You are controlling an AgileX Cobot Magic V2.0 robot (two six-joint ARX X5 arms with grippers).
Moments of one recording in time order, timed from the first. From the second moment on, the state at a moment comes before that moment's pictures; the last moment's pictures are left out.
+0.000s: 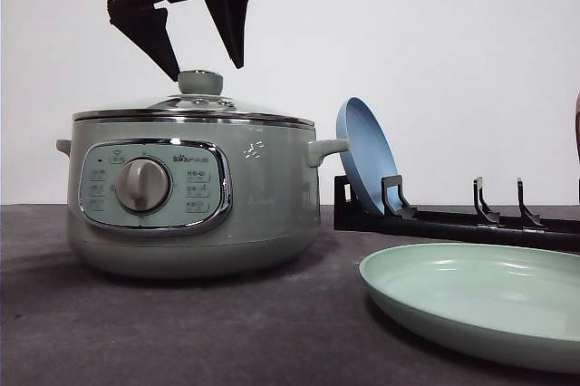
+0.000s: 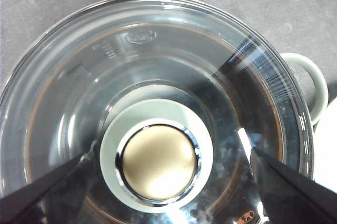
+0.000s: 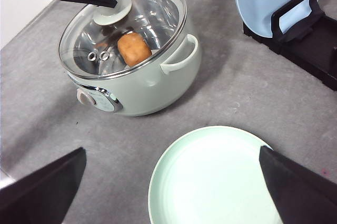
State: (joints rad) left_arx -0.47 1.86 1.95 -1.14 0.06 0.01; right_arx 0.25 0.67 0.97 -0.86 -0.42 0.13
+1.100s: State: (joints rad) left_arx -0.47 1.91 1.96 -1.15 0.03 0.03; right_arx 0.25 0.67 0.97 -0.86 -0.42 0.13
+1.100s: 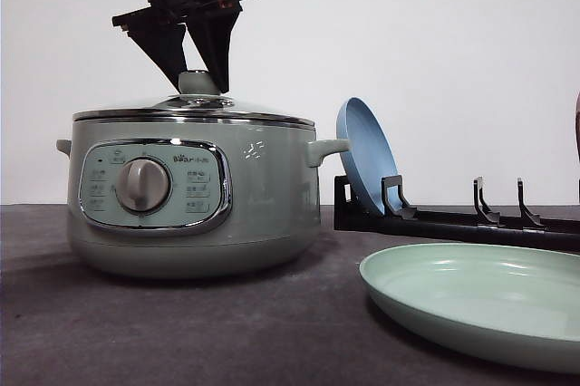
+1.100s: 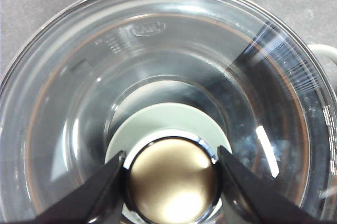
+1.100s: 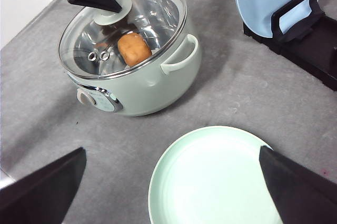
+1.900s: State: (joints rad) left_arx -0.47 1.80 2.10 -1.27 0.03 0.02; right_arx 0.25 0.67 0.97 -0.86 -0.42 0.13
